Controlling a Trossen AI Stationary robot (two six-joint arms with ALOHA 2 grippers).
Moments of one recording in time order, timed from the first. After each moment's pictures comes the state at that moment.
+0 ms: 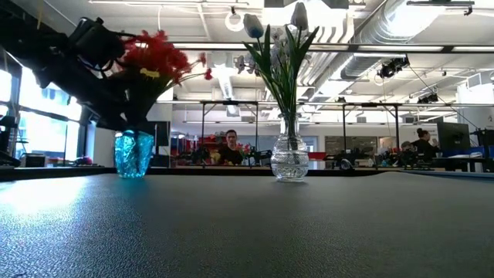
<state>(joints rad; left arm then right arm) 0.43 0.96 0.24 0.19 -0.64 -0.31 0.92 1.53 1.13 -0.03 0.85 0.10</state>
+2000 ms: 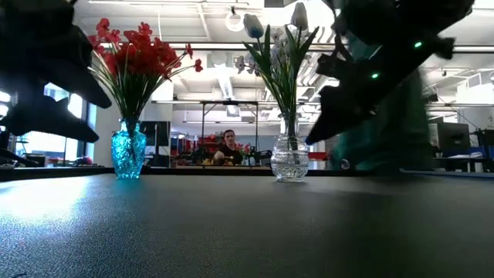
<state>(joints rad) -0.70 1.18 0.44 -0.15 -0.73 -1.38 0.14 1.50 0.69 -0.08 0.64 0.42</state>
